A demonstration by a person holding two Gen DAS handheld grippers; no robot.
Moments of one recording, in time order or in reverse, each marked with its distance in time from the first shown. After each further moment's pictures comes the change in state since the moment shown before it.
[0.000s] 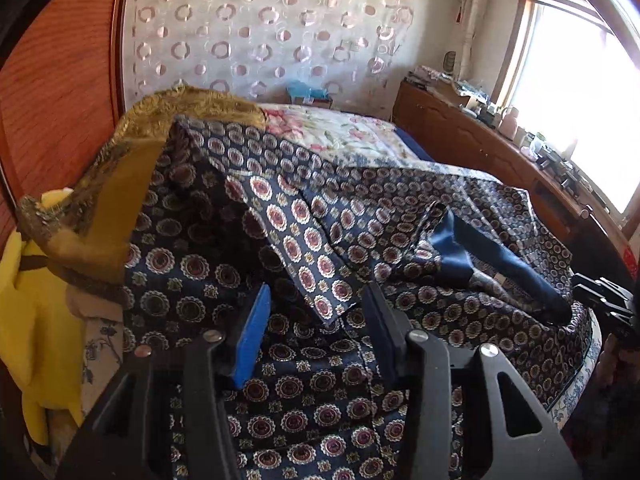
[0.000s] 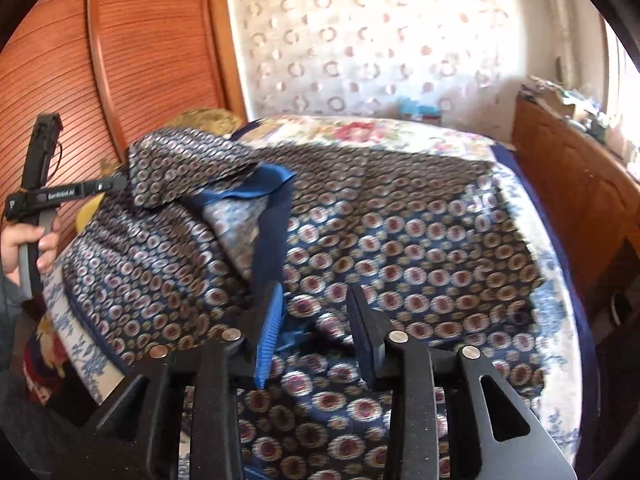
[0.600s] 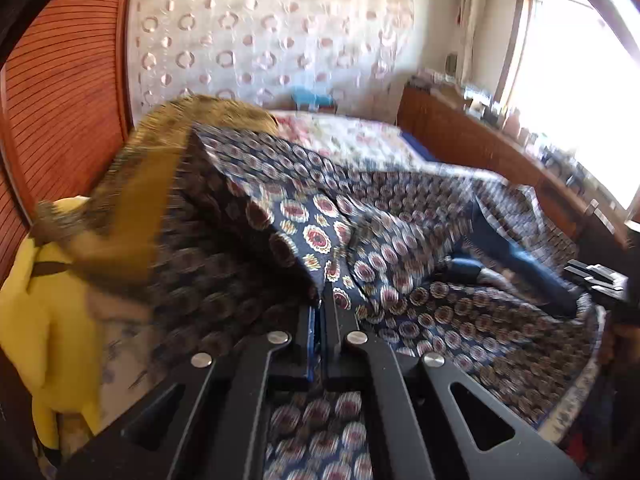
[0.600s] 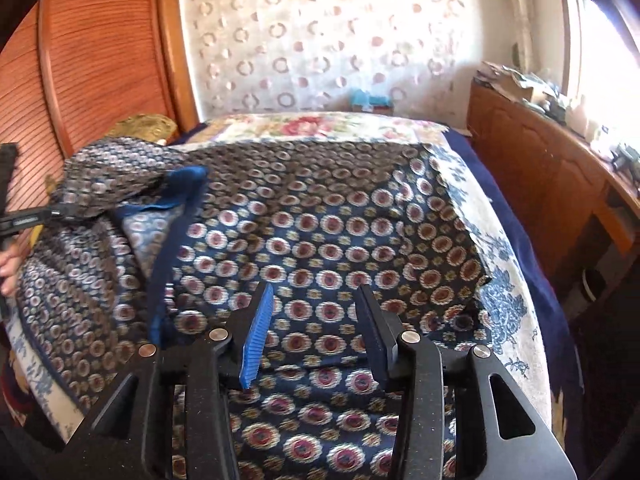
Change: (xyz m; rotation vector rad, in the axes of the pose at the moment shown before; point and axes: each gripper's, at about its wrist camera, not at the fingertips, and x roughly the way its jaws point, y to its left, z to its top) left arm -0.030 0.008 -0.011 0.011 -0.055 0.021; right arm 0.023 -0.045 -0.001 0.078 0.052 -0.156
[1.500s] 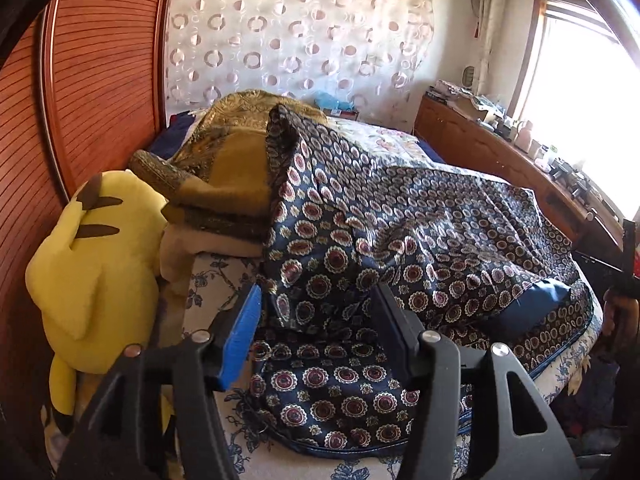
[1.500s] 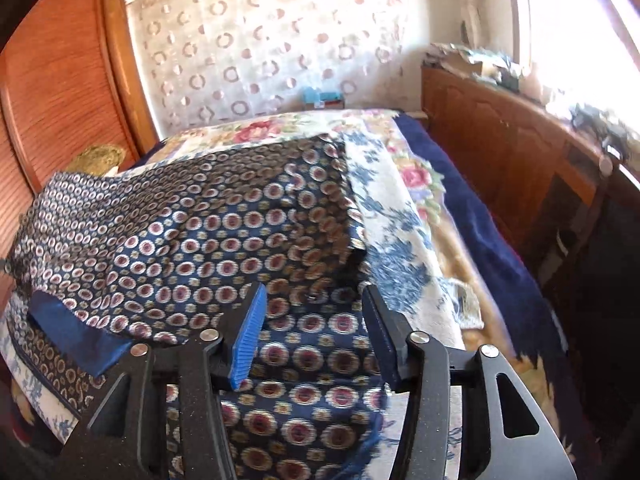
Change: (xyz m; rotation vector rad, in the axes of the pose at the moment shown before) left arm -0.051 0.038 -0.040 -0.040 -0.001 0.048; right arm -0.033 -0.070 -0.013 0.156 -0.002 -0.071
